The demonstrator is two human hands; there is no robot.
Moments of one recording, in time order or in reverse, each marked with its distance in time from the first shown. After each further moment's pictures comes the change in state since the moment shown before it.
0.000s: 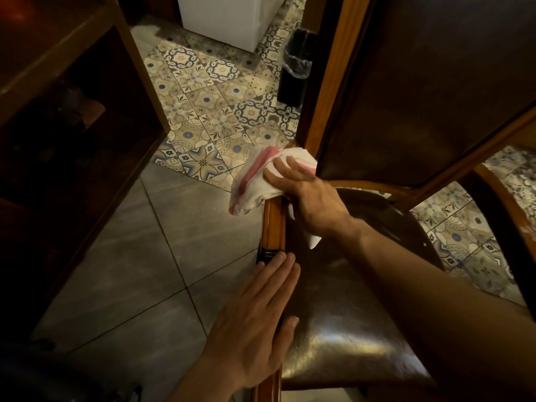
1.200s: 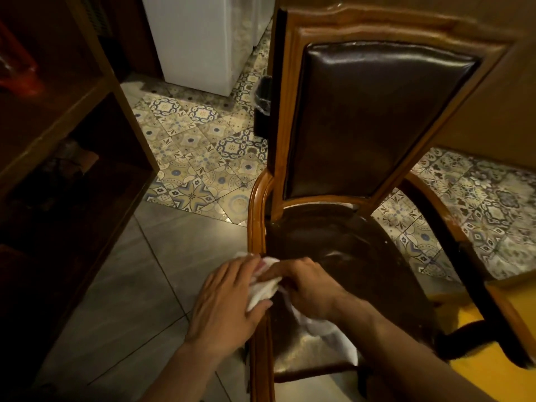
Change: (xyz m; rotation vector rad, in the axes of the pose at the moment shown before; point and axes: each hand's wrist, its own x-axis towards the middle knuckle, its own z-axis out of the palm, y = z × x) left_hand -0.016 0.018 -0.075 0.002 0.059 -0.160; right_hand -0.154 -0.072 -0.020 0.434 -0.123 0.110
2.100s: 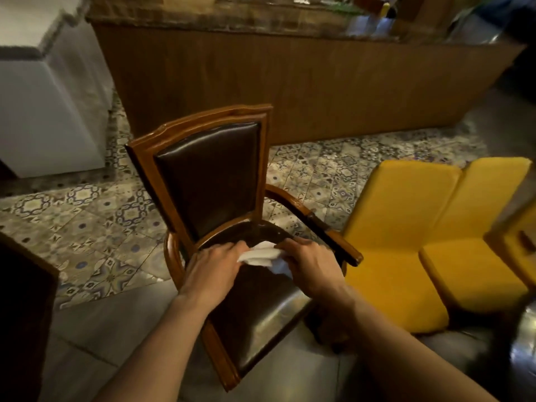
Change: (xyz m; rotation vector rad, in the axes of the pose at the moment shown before) left_hand 0.034 0.180 -0.178 0.151 -0.163 0.534; right_hand -0.212 -0.078 -0.109 -0.256 0.677 0.480
